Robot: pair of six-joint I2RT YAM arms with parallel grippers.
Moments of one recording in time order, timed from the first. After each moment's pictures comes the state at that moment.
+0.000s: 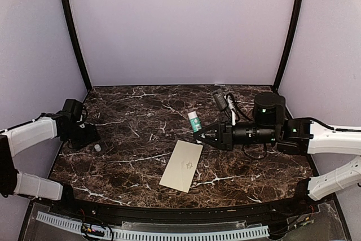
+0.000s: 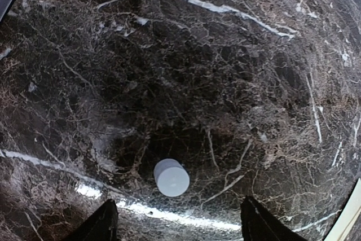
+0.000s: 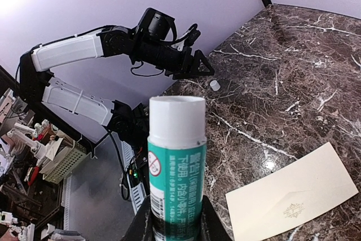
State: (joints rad) left arm -0.10 1.17 0.67 -0.56 -0.01 -0.58; right arm 1.05 1.12 0.80 0.07 -0.31 0.53
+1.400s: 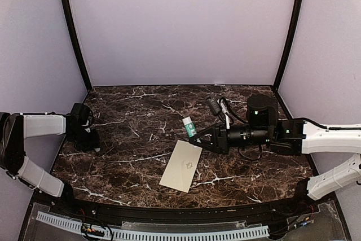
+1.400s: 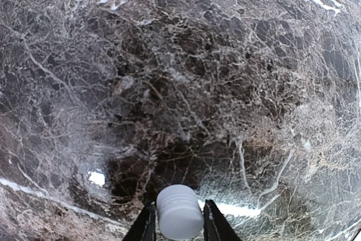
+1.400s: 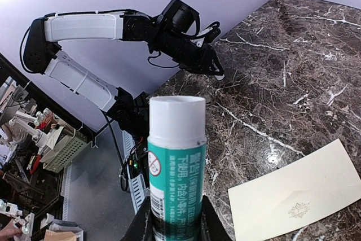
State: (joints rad) left arm -0.08 1.39 0.67 -0.48 -0.02 -0.50; right arm 1.05 1.18 0.80 0.10 -0.36 0.50
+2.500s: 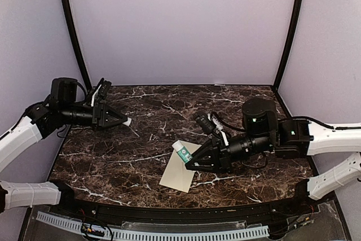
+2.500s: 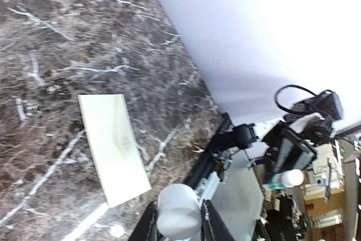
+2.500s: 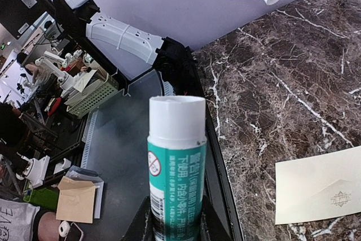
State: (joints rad) left arm -0.35 0.96 0.86 -0.48 0.76 -0.52; right arm 1.20 1.15 0.88 -0.09 -0.47 0.39
